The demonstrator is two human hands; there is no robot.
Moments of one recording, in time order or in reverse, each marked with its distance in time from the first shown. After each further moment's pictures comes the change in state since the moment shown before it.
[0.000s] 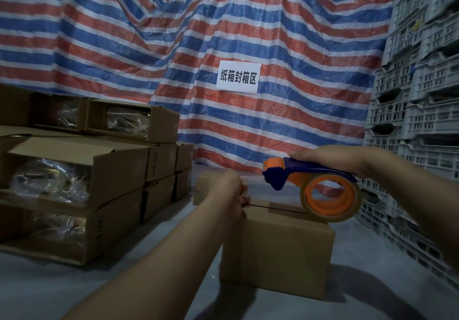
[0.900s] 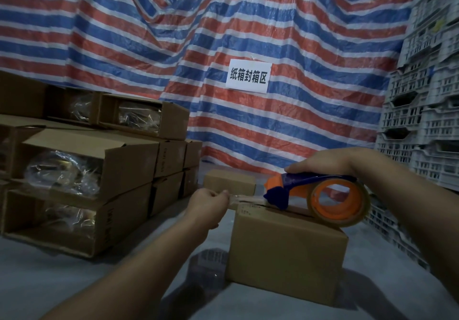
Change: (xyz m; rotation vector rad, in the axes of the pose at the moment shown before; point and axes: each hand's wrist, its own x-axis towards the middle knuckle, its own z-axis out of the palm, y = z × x) left_hand 0.031 -0.017 -0.071 0.671 -0.015 0.244; right_hand 0.026 -0.021 0.015 -0.246 -0.027 0.159
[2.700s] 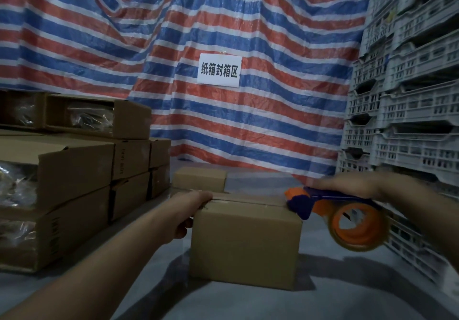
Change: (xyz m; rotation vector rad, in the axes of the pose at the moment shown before) left_hand -0.006 0.013 0.022 0.062 -0.252 -0.231; right_hand -0.004 0.162 0.020 0.361 -0.084 -0.096
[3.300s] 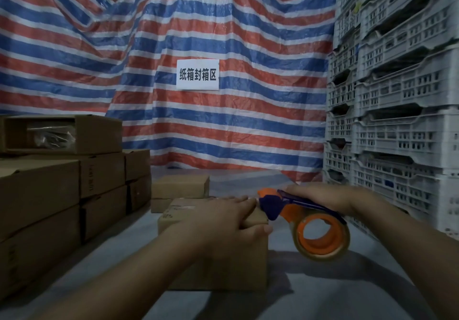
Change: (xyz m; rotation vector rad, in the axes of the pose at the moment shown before) left_hand -0.033 0.041 0.093 1.196 -0.118 0.753; right_hand -0.019 0.019 0.025 0.070 0.042 -0.054
